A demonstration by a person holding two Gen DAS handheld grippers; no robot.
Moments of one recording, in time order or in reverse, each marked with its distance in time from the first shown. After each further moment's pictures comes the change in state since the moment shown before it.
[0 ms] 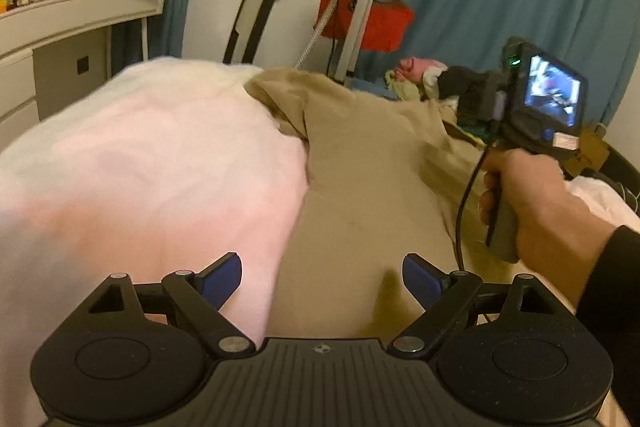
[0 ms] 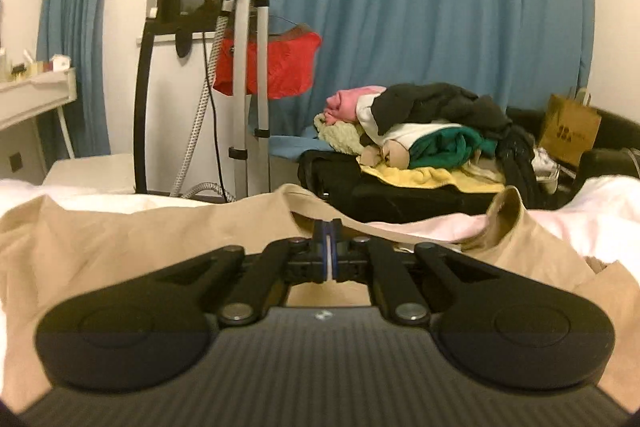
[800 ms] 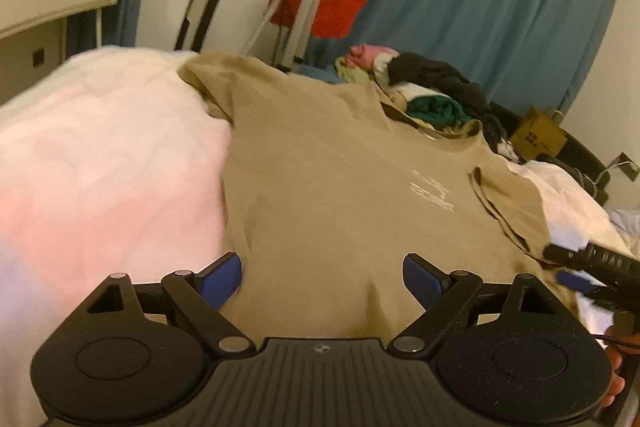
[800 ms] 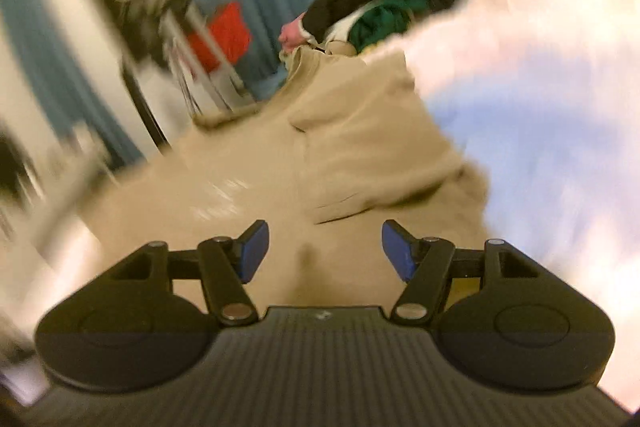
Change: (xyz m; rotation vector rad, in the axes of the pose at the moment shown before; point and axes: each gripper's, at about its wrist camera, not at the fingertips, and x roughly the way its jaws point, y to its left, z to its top) left arm 0.000 -0.040 -0.009 0.032 0.024 -0.148; right arm -0.171 -0.221 -0.117 0.593 0.228 0.205
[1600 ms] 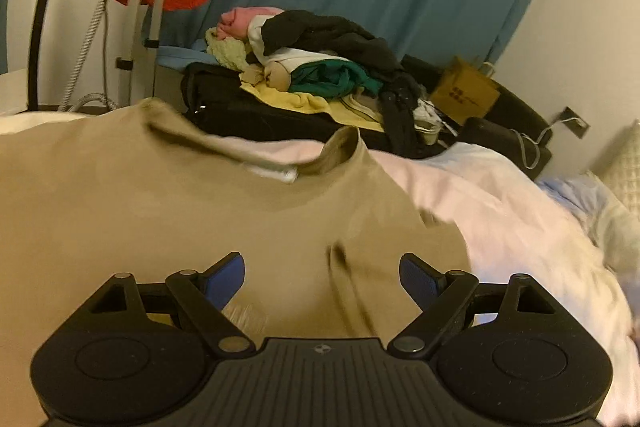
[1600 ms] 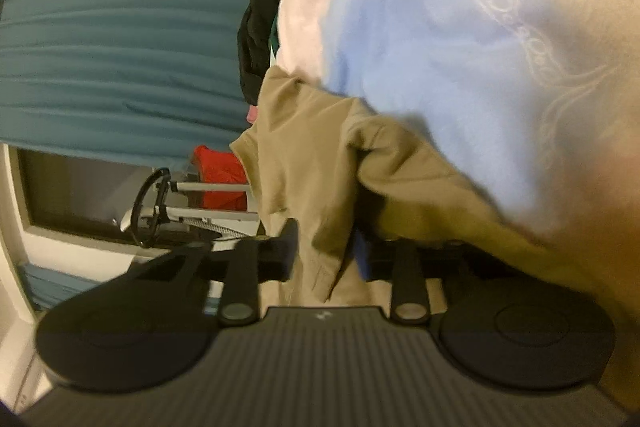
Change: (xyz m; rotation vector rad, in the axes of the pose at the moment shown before) left arm 0.227 -0.174 0.120 0.145 0.146 -0.227; right arm 0.051 -0.090 -0.019 0.832 -0.101 0.209
